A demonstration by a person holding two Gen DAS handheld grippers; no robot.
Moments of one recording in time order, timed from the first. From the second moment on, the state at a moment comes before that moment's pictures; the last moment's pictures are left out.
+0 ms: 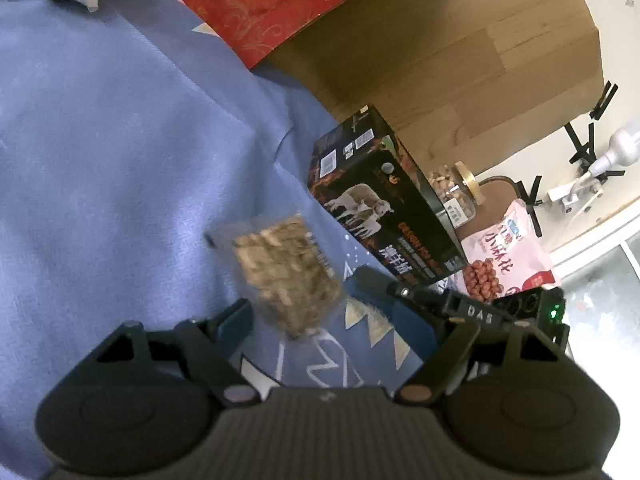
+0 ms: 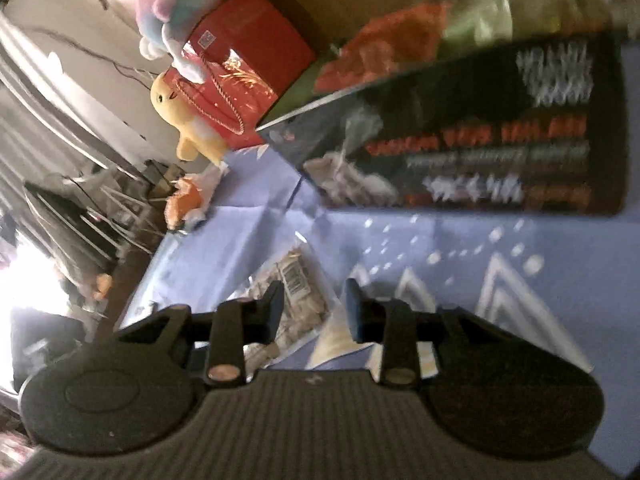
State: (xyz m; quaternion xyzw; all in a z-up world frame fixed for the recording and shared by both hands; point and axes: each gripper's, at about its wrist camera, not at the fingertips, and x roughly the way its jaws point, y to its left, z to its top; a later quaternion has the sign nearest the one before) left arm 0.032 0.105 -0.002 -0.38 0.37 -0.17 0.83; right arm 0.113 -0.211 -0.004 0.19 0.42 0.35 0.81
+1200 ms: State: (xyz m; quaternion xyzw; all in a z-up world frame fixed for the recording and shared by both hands) left arm 0.017 0.099 0.003 -0.40 0.37 -0.22 0.81; right arm 0.079 -0.253 -0.015 0.37 0.43 0.35 0.75
